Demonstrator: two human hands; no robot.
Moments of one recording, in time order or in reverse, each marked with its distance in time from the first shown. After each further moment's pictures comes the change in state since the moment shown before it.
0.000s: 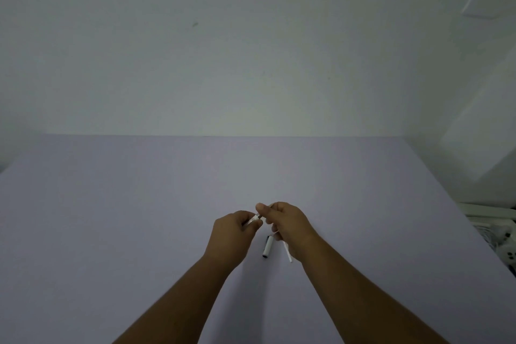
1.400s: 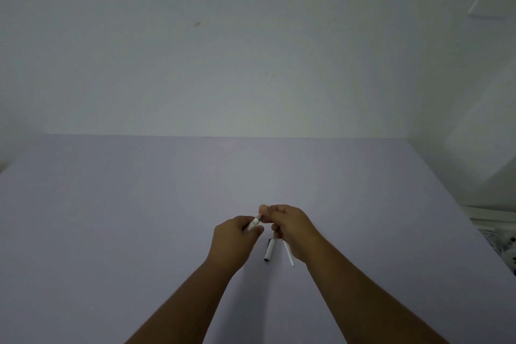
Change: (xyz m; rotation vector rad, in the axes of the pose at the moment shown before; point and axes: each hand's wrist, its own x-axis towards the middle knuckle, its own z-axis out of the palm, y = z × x) left_hand 0.001 0.000 0.001 -0.049 -0.053 -0.107; right_hand 0.017 0.007 -0.005 0.018 0.000 0.042
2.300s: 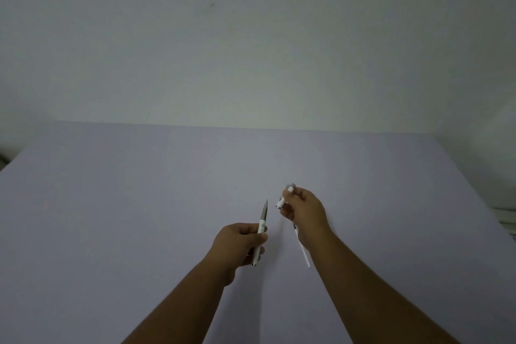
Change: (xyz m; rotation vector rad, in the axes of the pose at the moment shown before) left_hand 0.012 -0.030 -0.017 -0.577 -0.221 -0.446; right_hand 0.054 0.012 0.014 0.251 0.250 -0.017
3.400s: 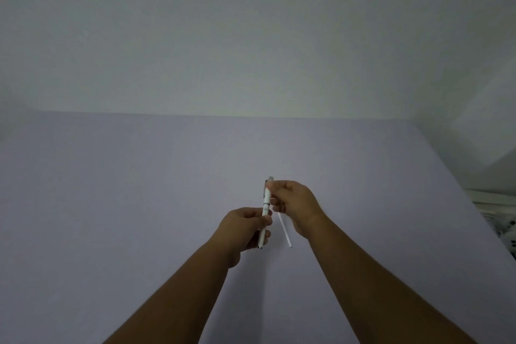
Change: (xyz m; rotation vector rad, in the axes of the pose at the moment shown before) left_hand -0.009 0.001 0.041 -0.027 -0.088 -0.005; right_hand -0.031 -0.015 -0.032 -0.183 -0.186 -0.035
